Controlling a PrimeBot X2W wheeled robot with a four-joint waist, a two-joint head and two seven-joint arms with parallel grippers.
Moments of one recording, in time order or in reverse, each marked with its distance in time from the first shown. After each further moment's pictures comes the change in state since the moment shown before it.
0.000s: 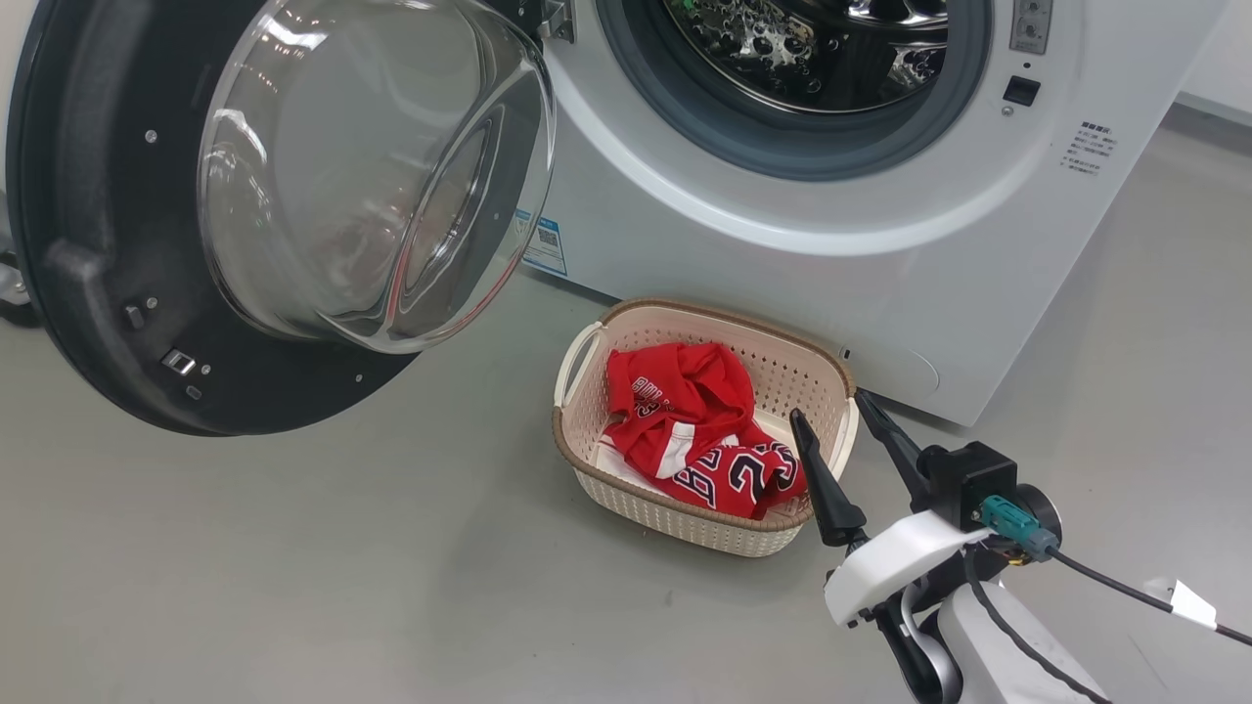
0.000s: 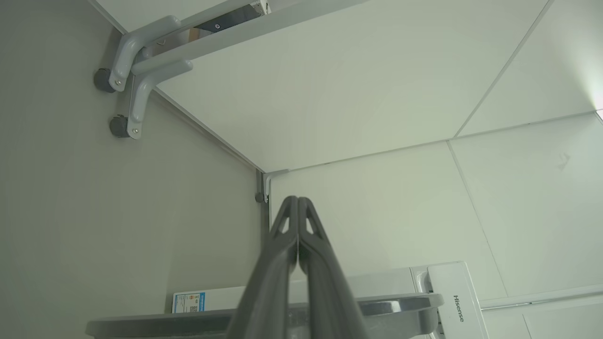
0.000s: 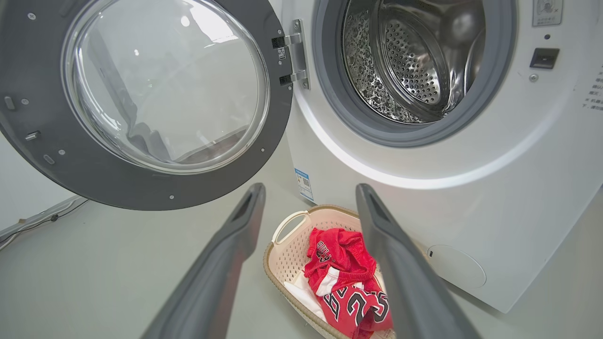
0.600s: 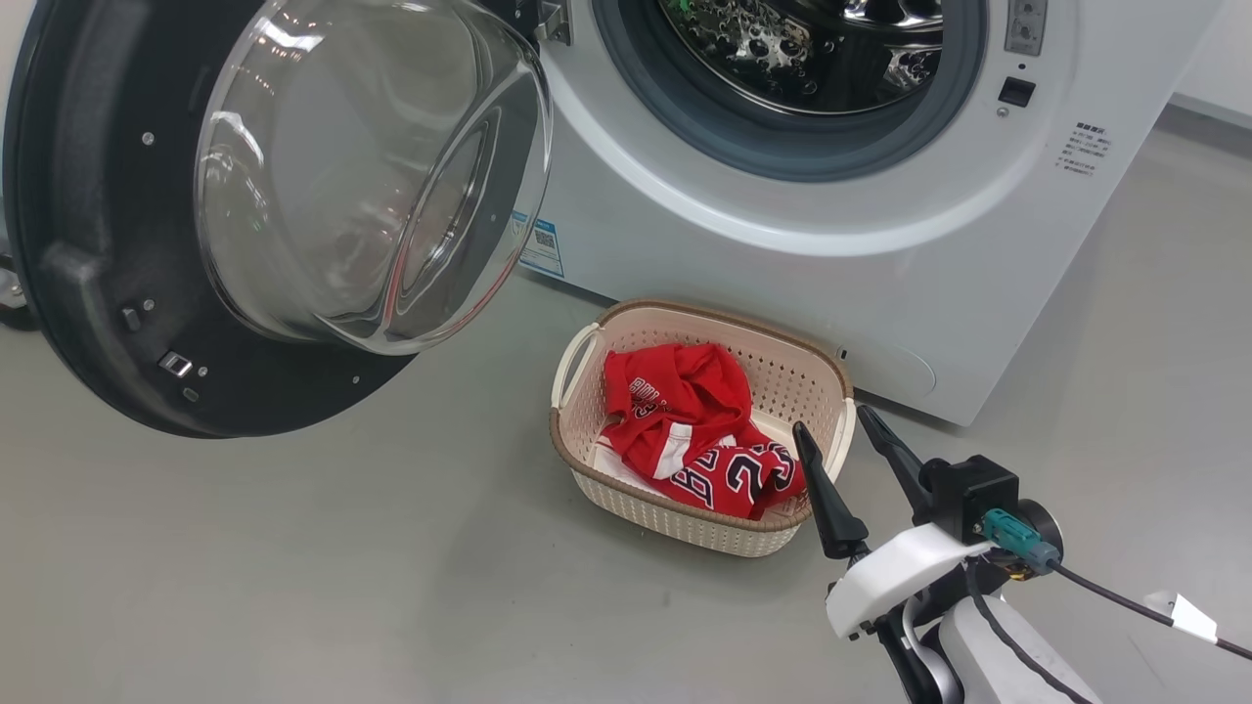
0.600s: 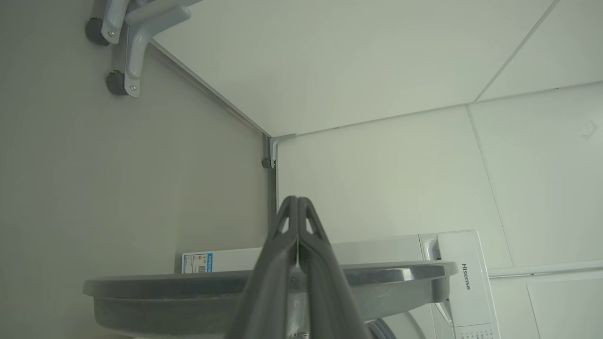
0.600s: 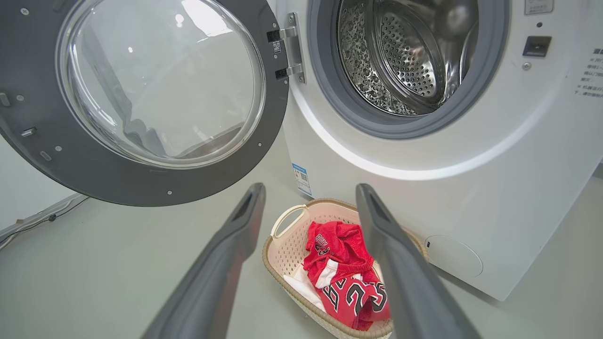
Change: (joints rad) left arm -0.060 -0.006 -0.061 0.079 -0.001 0.007 0.092; right arm 0.020 0.000 0.000 -0.007 0.007 -0.012 0.000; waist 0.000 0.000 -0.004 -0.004
